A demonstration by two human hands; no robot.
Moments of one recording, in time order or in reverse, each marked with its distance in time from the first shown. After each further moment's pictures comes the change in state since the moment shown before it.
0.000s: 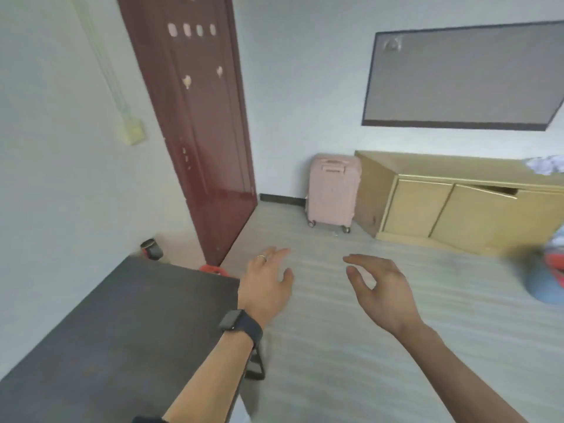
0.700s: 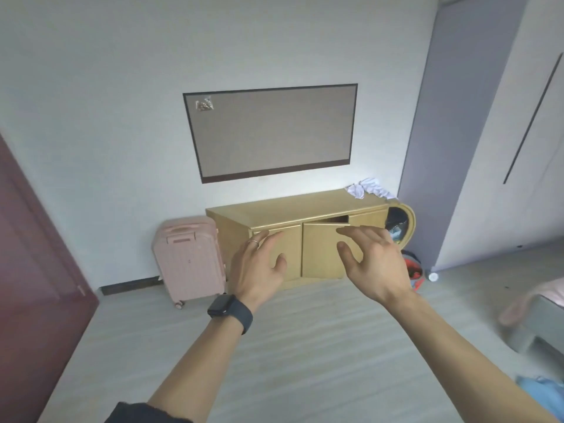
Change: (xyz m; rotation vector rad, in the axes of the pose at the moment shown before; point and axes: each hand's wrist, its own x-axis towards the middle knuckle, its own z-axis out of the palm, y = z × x) left_hand 0.301 0.370 0.234 -0.116 -0.080 0.572; right_hand 0.209 0.295 -0.282 -0.450 0.435 0.178
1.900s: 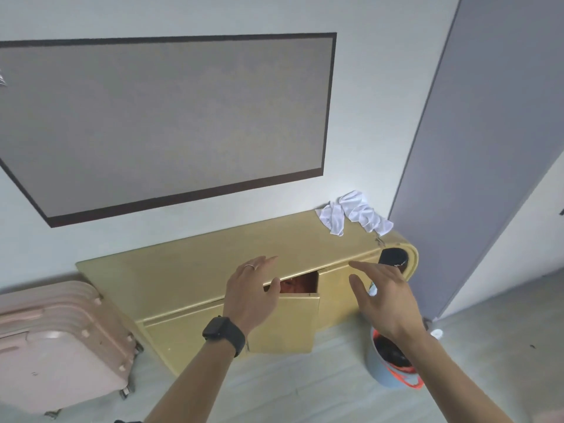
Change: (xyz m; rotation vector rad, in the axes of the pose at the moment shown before) left_hand 0.670 -0.044 0.486 -0.020 -0.240 -0.066; right_hand 0.526 0.529 0.287 0.007 -0.124 0.246
